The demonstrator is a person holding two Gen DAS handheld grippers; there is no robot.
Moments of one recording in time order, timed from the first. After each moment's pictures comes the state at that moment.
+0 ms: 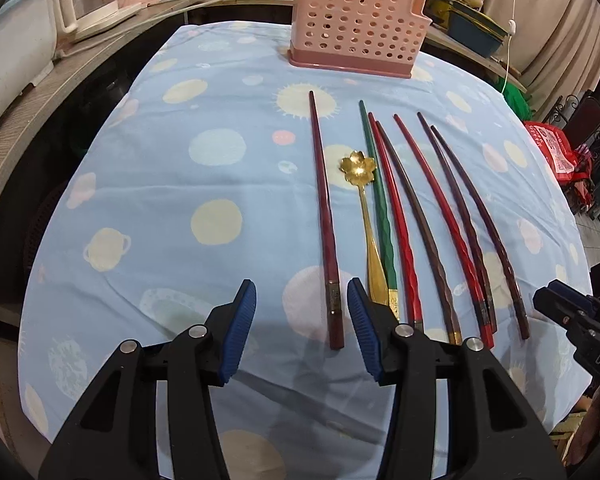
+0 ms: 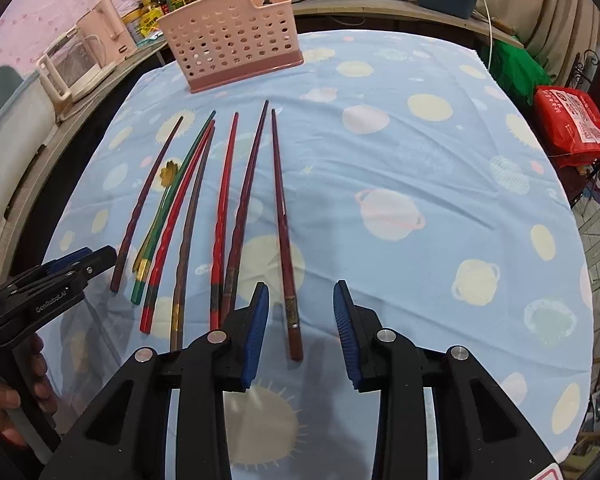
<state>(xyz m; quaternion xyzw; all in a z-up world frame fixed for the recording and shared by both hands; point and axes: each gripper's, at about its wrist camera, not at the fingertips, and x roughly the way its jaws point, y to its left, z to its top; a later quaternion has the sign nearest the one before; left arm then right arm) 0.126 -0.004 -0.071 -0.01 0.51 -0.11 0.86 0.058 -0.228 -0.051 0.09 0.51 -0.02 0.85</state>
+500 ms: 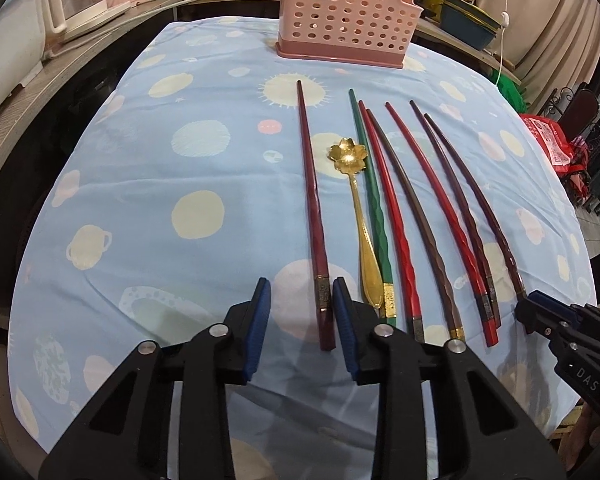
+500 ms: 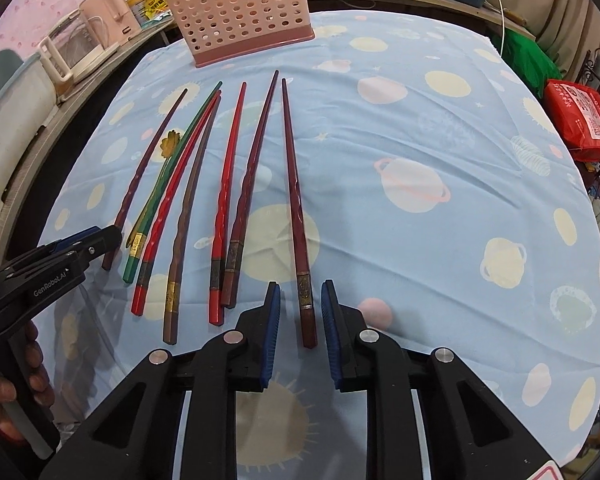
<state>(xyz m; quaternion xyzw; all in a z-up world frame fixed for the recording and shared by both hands) 0.126 -0.011 -0.080 0.00 0.51 -0.12 0.85 0.058 -0.219 -0.071 0.08 0.53 -0.01 0.84</state>
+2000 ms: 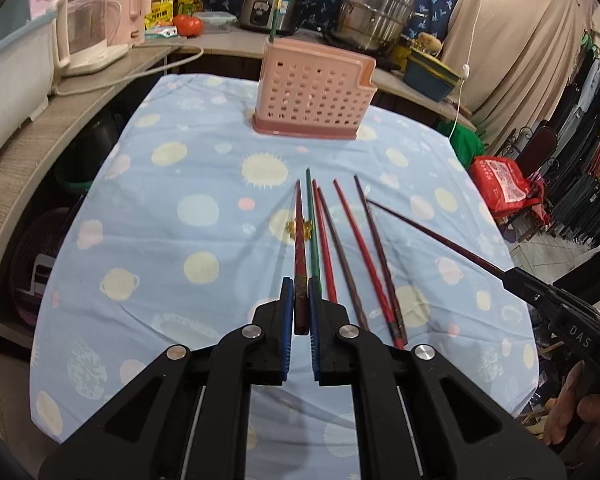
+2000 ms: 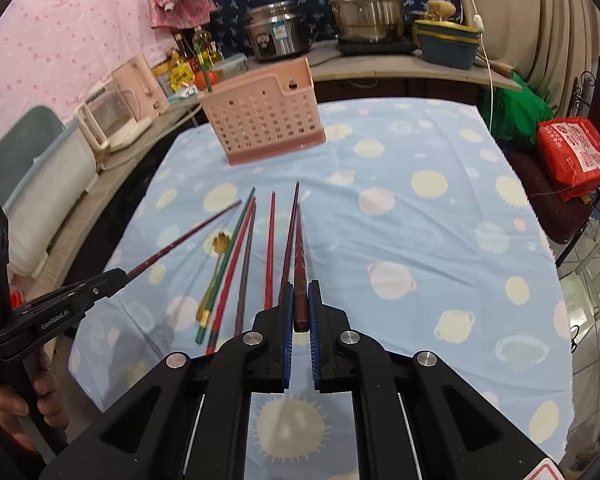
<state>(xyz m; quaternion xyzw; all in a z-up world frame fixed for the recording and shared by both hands) 0.101 0.006 0.013 -0.06 0.44 -0.17 0.88 0.043 -0.234 0.029 0.11 0.42 0.01 0.90</state>
